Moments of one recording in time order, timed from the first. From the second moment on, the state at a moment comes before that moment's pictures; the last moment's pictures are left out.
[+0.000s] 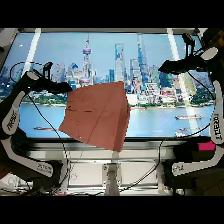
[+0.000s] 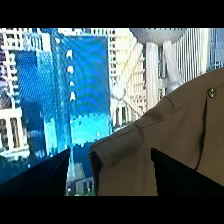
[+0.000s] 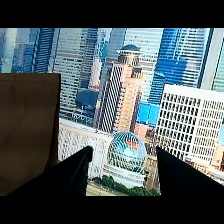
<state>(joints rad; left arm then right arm) 0.16 -1.74 1.31 0.94 -0.95 -1.05 -0.16 -1.61 1.60 -1.03 1.16 1.18</state>
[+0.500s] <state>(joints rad) 0.16 -1.80 1.31 0.86 -1.01 -0.96 -0.16 -1.61 1.60 -1.03 1.15 1.18</state>
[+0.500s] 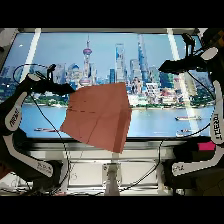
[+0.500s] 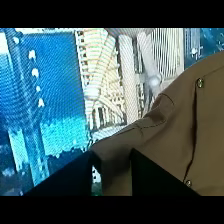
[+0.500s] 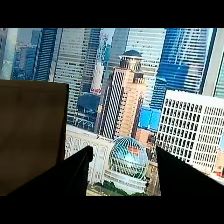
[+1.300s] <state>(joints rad) 0.15 -1.81 1.31 0.74 -1.03 -0.67 0.01 -1.83 1.54 -0.91 1.12 1.25</state>
